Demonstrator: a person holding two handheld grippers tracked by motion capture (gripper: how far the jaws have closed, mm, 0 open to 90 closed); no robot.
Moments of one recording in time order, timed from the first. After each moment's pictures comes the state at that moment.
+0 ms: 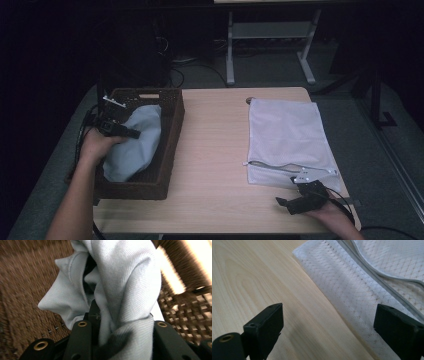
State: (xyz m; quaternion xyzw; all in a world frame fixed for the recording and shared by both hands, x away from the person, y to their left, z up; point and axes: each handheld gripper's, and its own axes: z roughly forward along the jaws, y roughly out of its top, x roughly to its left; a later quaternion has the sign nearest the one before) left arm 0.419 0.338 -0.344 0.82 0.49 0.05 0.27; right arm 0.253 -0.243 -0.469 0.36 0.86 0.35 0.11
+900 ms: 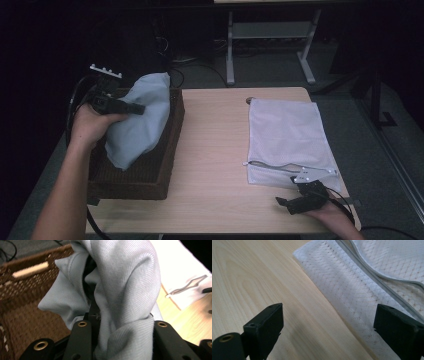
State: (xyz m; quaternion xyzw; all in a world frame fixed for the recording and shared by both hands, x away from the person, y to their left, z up) left arm 0.398 0.293 -0.236 0.82 0.44 0.08 0.35; right arm 0.252 -0.243 -0.468 0.36 0.86 0.36 0.12
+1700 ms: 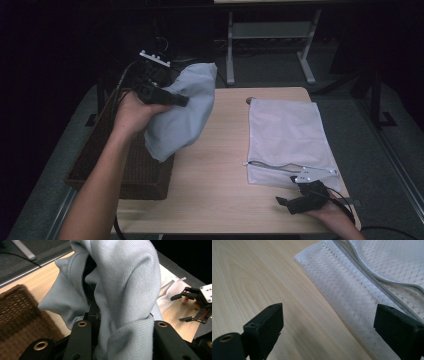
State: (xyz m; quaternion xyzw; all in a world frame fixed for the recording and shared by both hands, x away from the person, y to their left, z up) left arm 0.402 0.182 -0.214 0.85 0.35 0.06 0.38; right arm 0.252 -0.244 -0.466 0.35 0.85 0.37 0.12
